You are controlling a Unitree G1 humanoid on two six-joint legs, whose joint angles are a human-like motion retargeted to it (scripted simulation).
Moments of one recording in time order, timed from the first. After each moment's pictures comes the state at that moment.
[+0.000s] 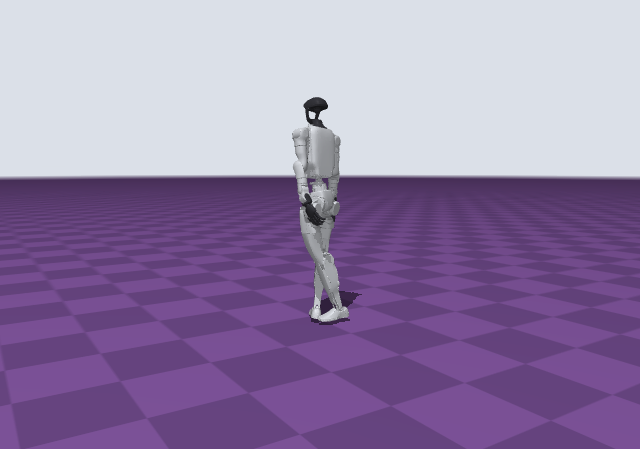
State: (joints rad) left arm 0.05 -0.02 0.20 1.59 0.42 0.29 -0.22; right arm -0.16 -0.23 -0.20 1.38 -0.32 0.01 0.12; waist -0.19 0.14 -0.05; left_leg 0.09 -0.03 1.11 0.03 -0.28 -0.18; right_leg -0.18 -0.04 -1.00 0.19 -0.14 0.02
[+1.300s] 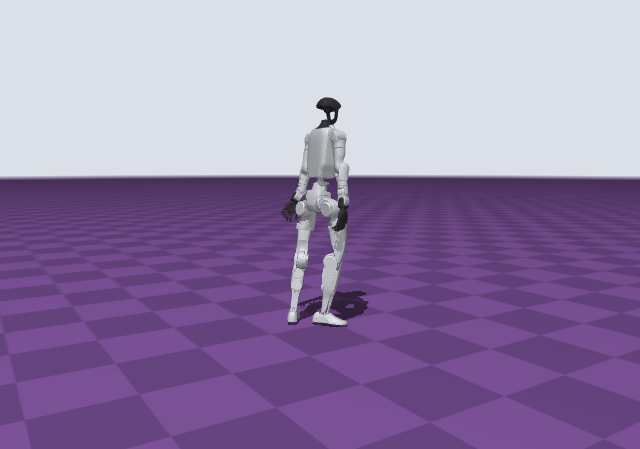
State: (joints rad) left arm 0.07 0.08 0.21 1.63 0.42 0.37 -0.24; right arm -0.04 -0.17 -0.13 1.52 -0.50 0.08 0.14; waist -0.12 0.09 -0.12; left_leg 0.06 0.10 0.86 -0.03 -0.18 -0.06; right_leg -0.17 -0.16 -0.93 0.20 -0.10 -0.04
